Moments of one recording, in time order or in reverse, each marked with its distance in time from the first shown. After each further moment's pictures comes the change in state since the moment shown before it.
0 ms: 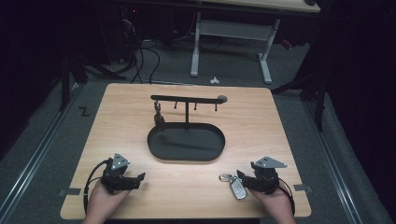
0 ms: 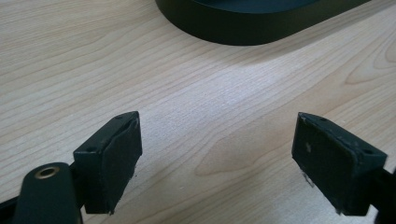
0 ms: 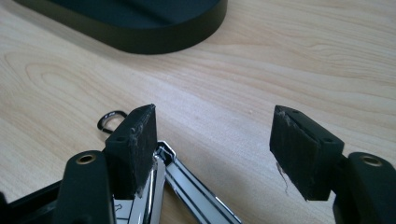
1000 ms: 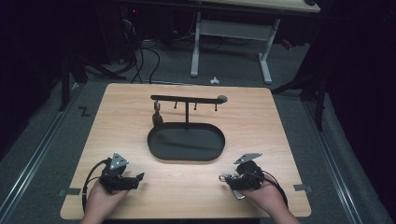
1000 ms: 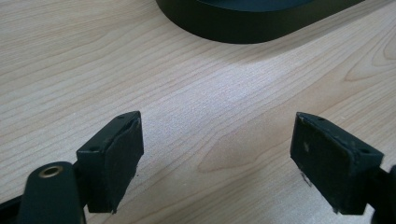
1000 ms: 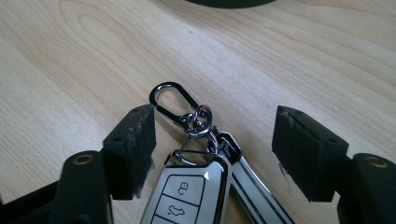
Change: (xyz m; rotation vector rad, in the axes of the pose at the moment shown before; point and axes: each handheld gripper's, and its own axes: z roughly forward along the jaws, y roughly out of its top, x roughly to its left) left arm 0.004 -0.001 -0.001 0.010 -0.012 -0.001; right arm 0.026 0.027 0.026 0.279 0.117 -0.124
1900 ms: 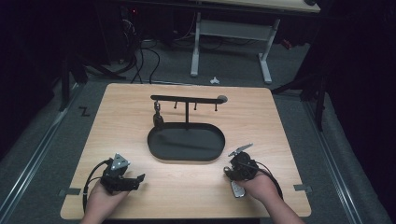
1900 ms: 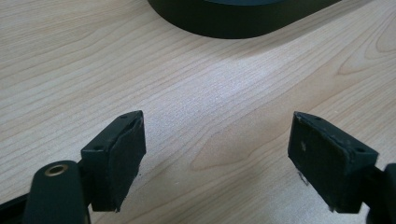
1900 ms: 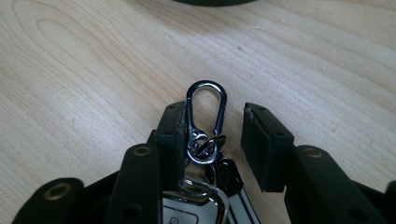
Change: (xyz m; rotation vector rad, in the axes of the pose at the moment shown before) left arm -0.002 0.000 0.001 0.012 -0.020 0.017; right arm -0.009 0.027 0.018 0.136 -0.012 0.030
